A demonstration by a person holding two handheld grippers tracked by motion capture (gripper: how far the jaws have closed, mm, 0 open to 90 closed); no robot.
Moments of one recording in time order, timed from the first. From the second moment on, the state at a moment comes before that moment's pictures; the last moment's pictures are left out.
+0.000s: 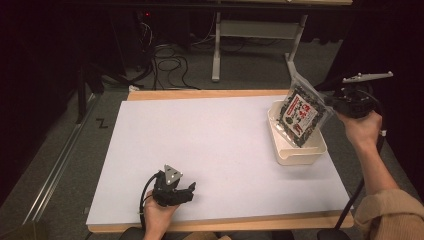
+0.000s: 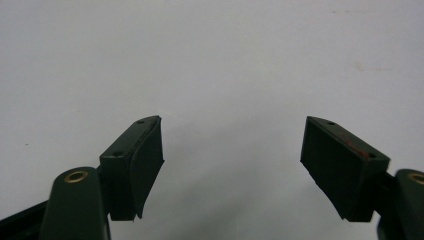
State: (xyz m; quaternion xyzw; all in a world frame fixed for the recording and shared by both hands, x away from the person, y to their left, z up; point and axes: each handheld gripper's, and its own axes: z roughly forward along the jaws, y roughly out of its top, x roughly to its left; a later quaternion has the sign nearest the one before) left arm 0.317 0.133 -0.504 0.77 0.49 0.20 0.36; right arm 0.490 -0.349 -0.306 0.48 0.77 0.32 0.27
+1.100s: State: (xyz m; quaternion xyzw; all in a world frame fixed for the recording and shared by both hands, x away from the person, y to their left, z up) left arm 0.323 0.126 -0.502 0.77 0.47 0.19 0.37; right arm 0.455 -0.365 -0.308 0.48 0.73 0.37 0.32
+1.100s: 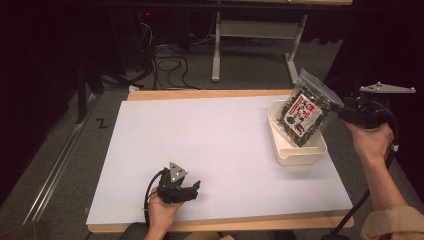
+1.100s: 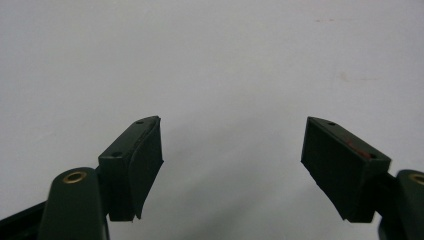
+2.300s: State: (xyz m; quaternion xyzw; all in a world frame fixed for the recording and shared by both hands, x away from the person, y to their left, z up) left arm 0.327 0.128 -0.502 0.77 0.49 0.18 0.36; right arm 0.403 -0.344 -0.317 0.42 0.73 0.45 0.31
